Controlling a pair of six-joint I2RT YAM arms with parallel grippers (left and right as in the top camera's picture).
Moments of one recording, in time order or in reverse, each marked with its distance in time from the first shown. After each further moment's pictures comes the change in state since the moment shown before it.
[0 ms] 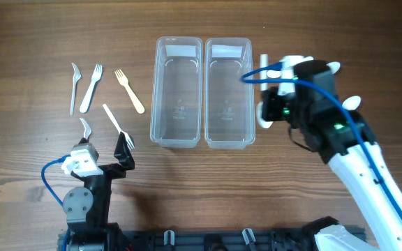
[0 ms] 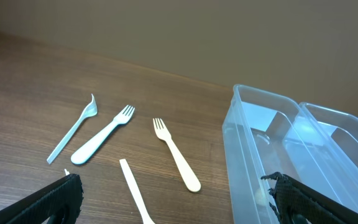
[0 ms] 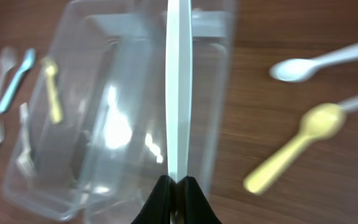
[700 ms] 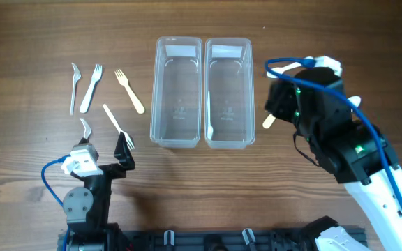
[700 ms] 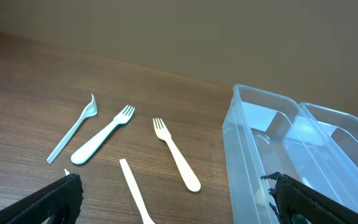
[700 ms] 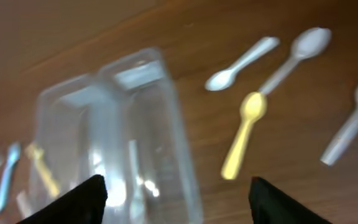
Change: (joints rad) left arm 0.000 0.000 0.000 0.000 0.000 0.000; right arm 0.090 -0.104 0.145 -0.229 0.399 0.417
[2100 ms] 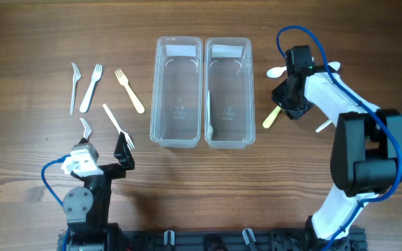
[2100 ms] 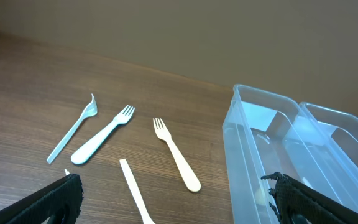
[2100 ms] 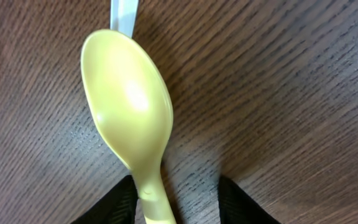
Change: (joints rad) left arm 0.000 0.000 0.000 0.000 0.000 0.000; right arm -0.340 0.827 0.012 0.196 -0.243 0.245
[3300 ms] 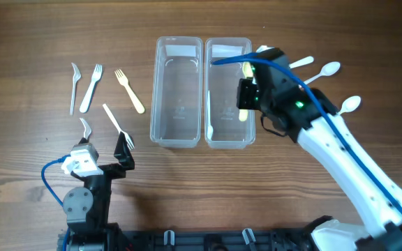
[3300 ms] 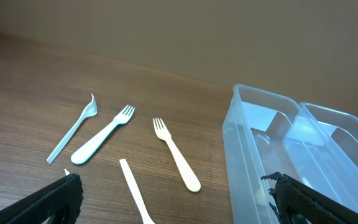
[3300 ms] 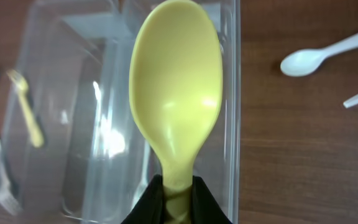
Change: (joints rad) left arm 0.000 0.000 0.000 0.000 0.000 0.000; right arm 0.387 -0.489 -0.012 0.008 0.043 -0.492
